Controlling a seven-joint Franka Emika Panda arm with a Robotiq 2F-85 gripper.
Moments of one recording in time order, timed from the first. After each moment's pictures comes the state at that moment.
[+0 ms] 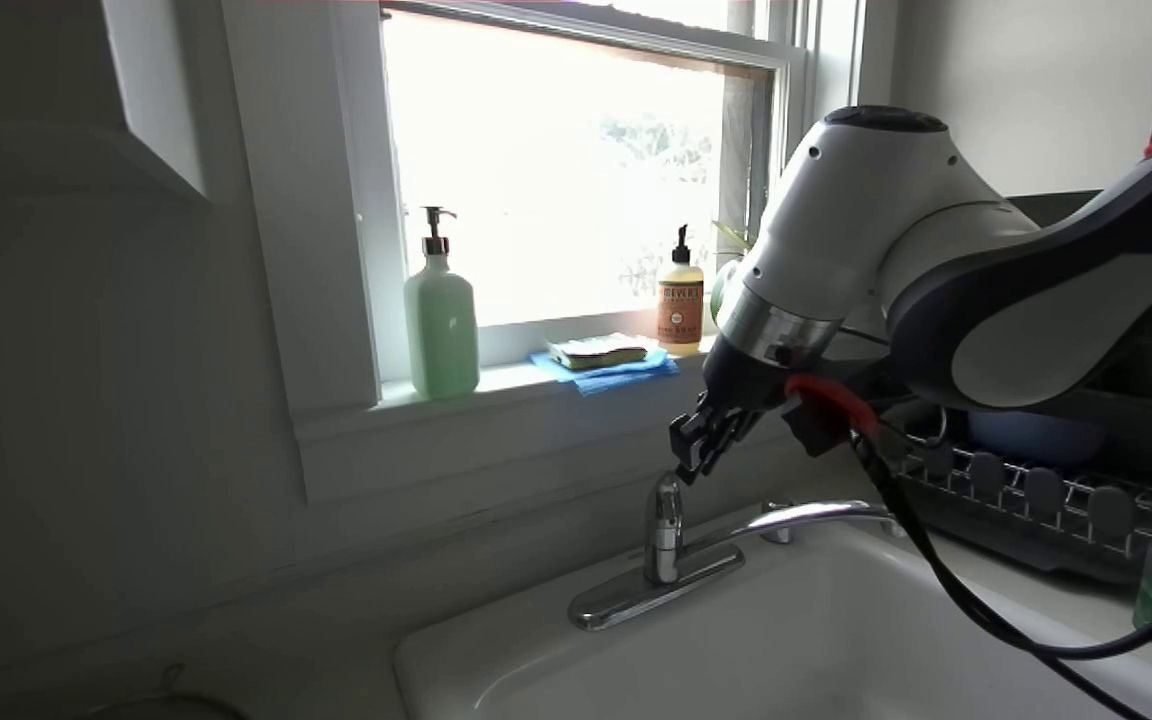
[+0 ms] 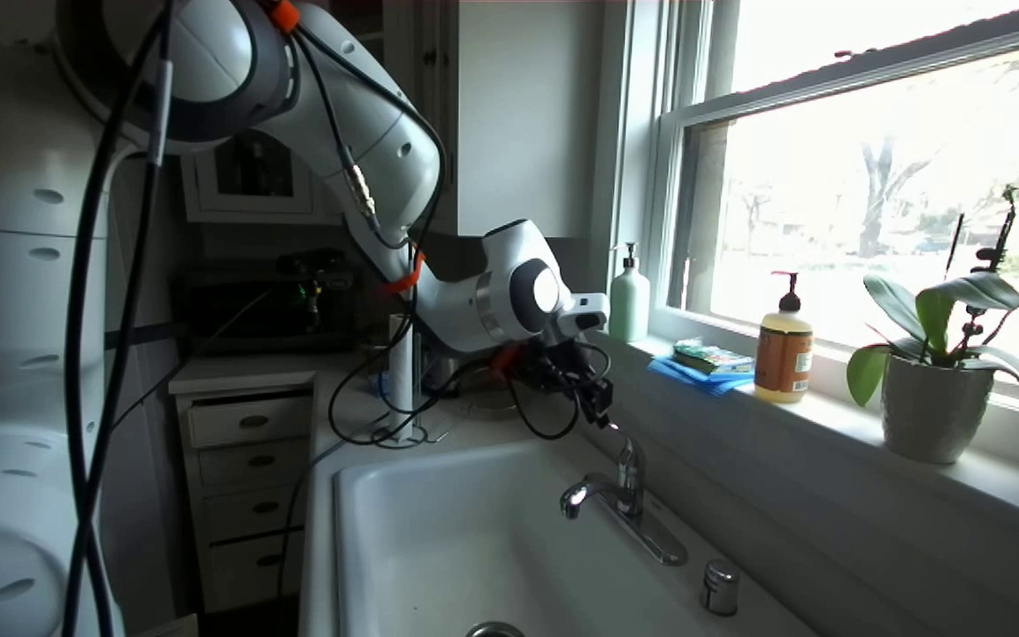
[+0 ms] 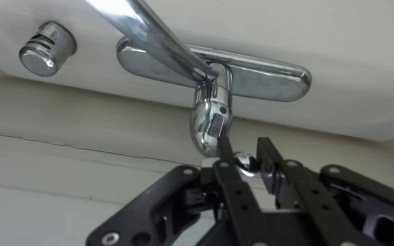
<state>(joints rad) 0.06 0.13 0.05 -2.17 -0.54 2.76 0.63</state>
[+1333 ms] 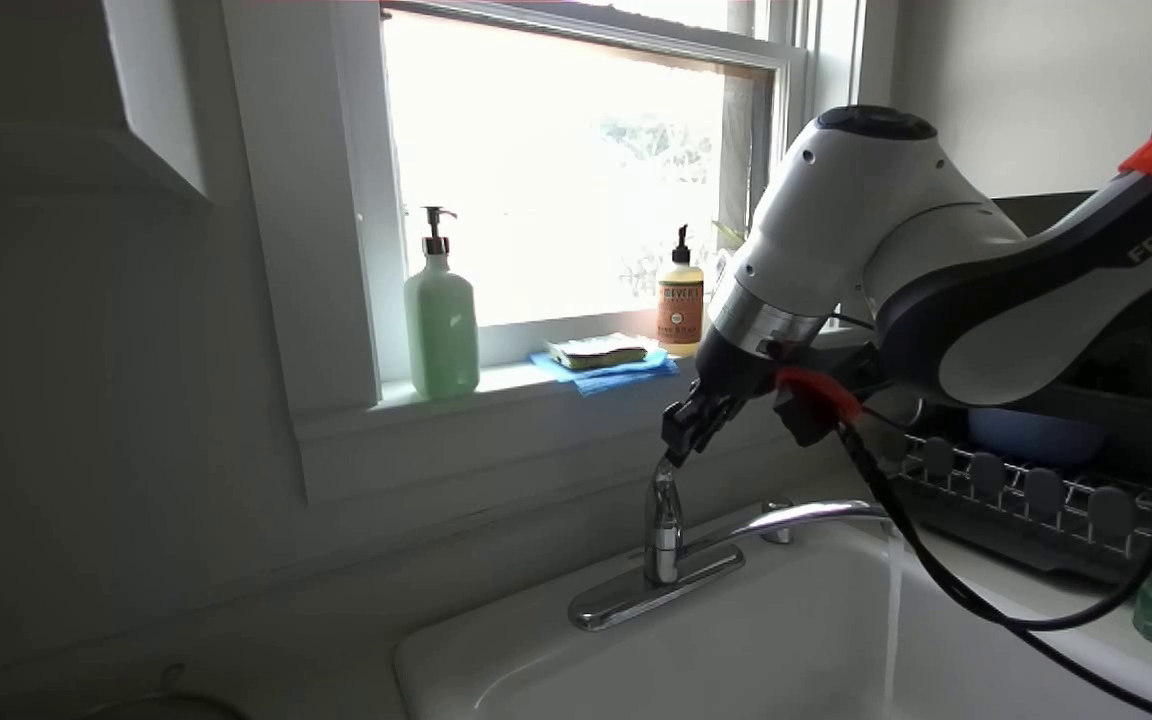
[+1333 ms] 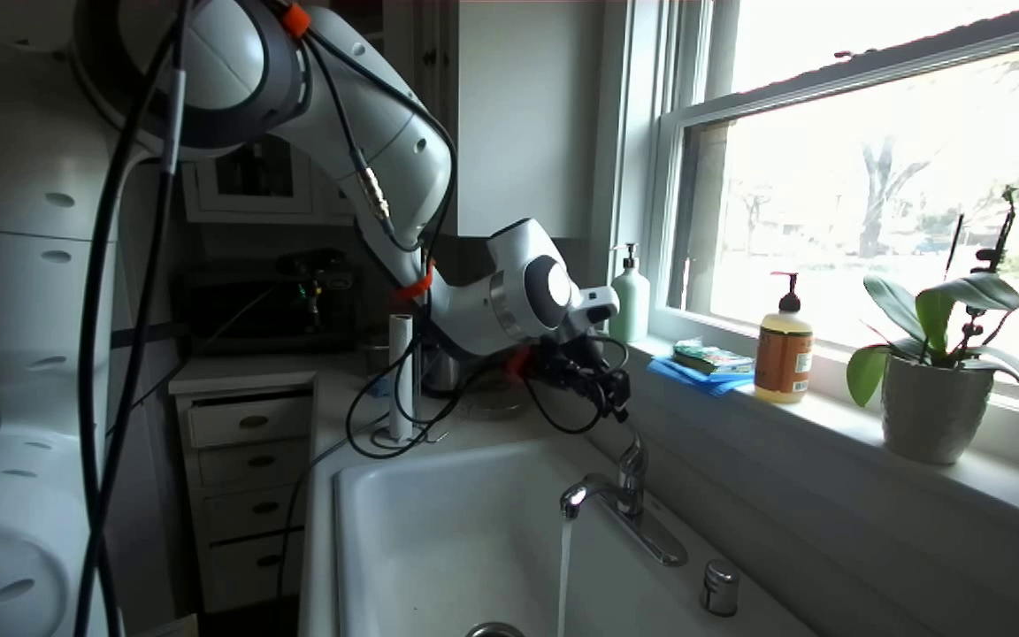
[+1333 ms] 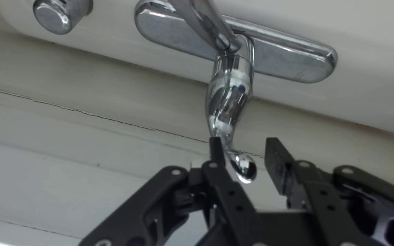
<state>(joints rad) 0.06 0.16 0.02 -2.12 -0.65 2.78 0.64</state>
